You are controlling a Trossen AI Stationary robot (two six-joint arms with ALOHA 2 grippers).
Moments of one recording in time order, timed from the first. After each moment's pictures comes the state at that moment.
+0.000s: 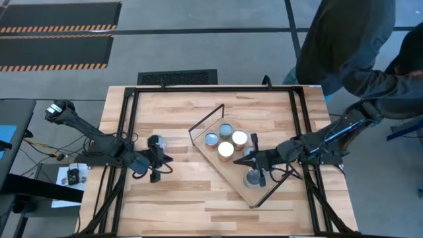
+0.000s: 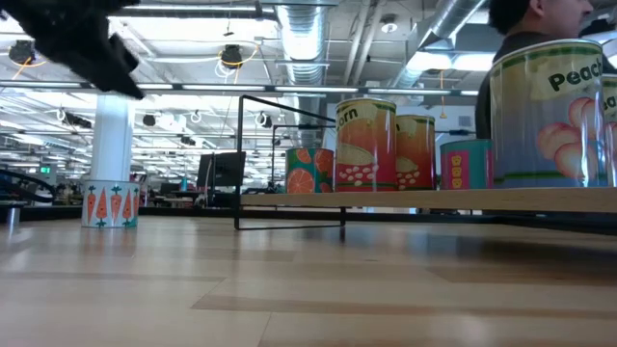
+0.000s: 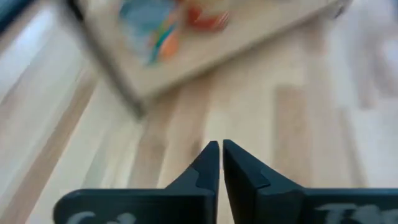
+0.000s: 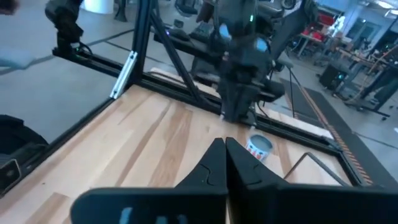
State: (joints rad) left arm -0.54 0.95 0.60 -0.46 -0.52 -0.49; right arm 0.43 1.16 0.77 0.22 0.33 -0.23
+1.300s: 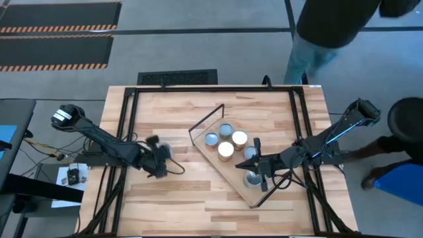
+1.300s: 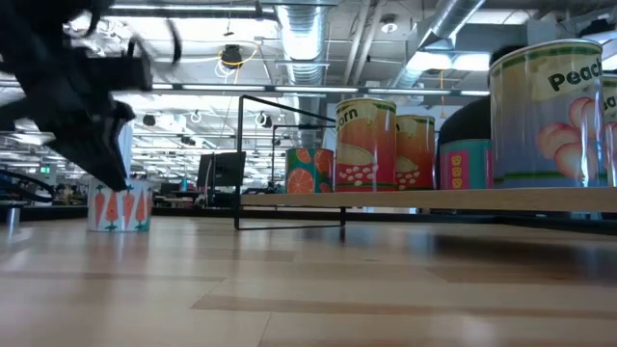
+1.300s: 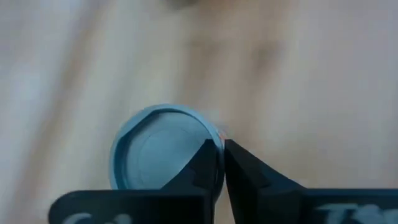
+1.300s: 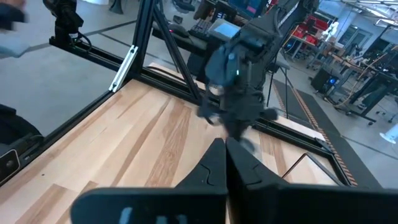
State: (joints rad) left arm -0.45 1.25 0.58 -0.62 -0.50 -0.62; right arm 0.52 1.17 0.77 0.22 0.43 -0.26
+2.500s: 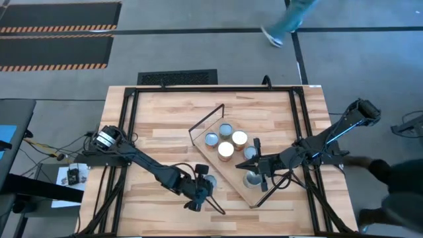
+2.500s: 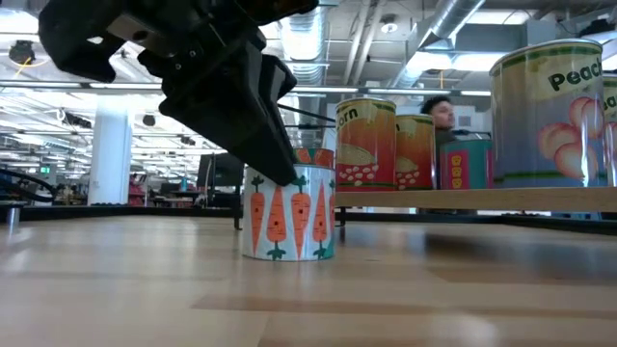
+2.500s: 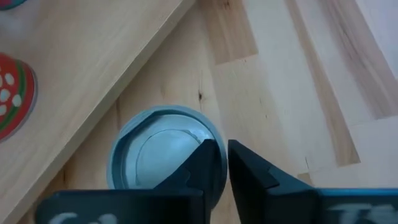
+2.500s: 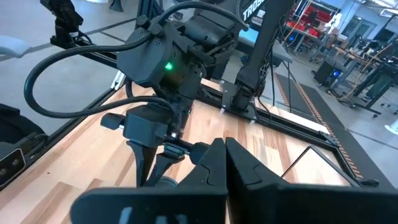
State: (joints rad) left arm -0.48 1.92 1.23 -0.30 -0.30 -0.16; right arm 0.52 1.17 0.77 0.19 0.43 -0.22
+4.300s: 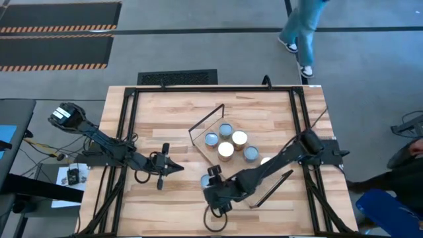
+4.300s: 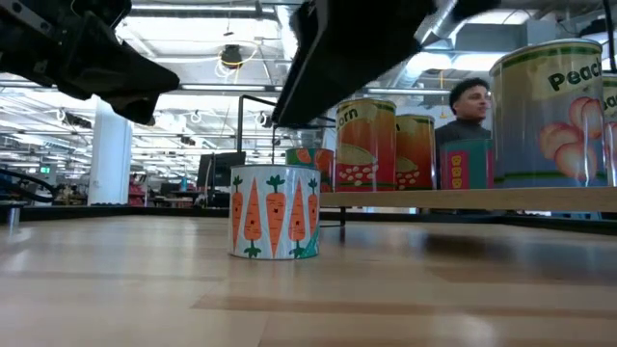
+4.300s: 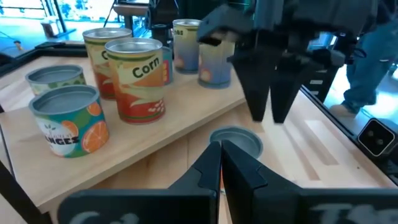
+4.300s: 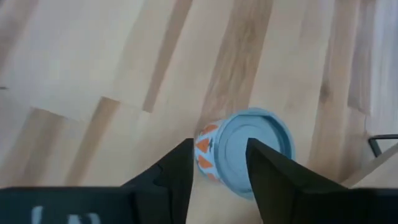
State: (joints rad) left arm -0.52 1.20 0.21 0.77 -0.43 -0.17; right arm 0.48 2.08 1.64 -0.58 0.33 0.03
